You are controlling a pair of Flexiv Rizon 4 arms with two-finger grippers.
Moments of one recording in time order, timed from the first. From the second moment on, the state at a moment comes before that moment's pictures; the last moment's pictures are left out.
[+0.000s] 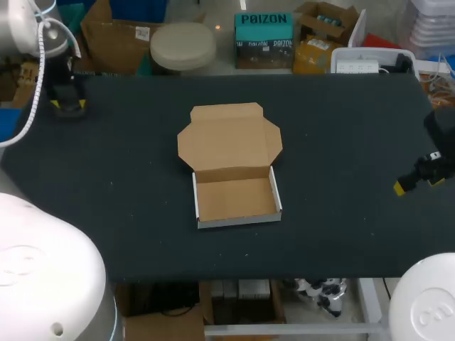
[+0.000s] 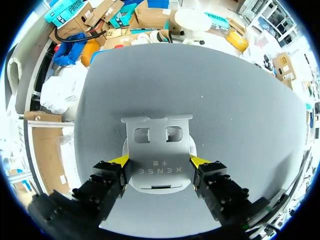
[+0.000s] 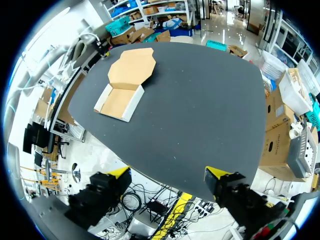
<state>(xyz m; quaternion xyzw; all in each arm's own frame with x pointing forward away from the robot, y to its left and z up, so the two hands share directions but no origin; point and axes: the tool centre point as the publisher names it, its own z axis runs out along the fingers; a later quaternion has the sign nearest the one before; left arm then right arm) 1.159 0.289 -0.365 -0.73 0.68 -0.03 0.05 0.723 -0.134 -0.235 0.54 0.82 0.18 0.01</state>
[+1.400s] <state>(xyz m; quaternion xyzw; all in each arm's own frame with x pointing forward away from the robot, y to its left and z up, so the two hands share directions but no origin) 1.003 0.218 -0.298 -0.60 0.79 -0.09 0.07 0.714 -0.133 -0.238 0.18 0.92 0.35 0.06</state>
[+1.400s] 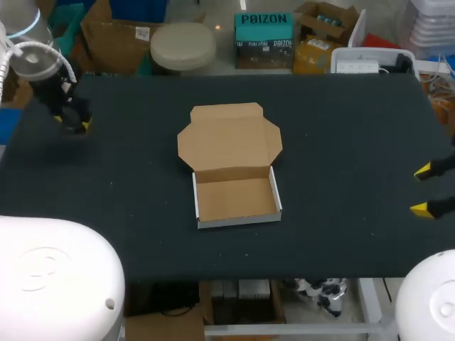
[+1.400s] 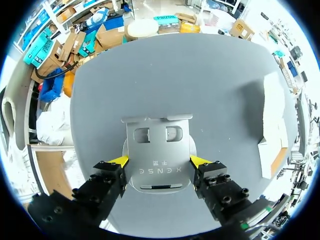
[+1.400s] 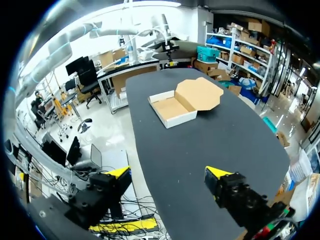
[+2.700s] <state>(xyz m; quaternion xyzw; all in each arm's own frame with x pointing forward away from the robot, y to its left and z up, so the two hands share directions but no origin) 0.957 0.127 -0.283 -0.54 0.83 -0.09 0.08 0.731 -0.094 -0.295 0.11 0.95 0.30 0.05</state>
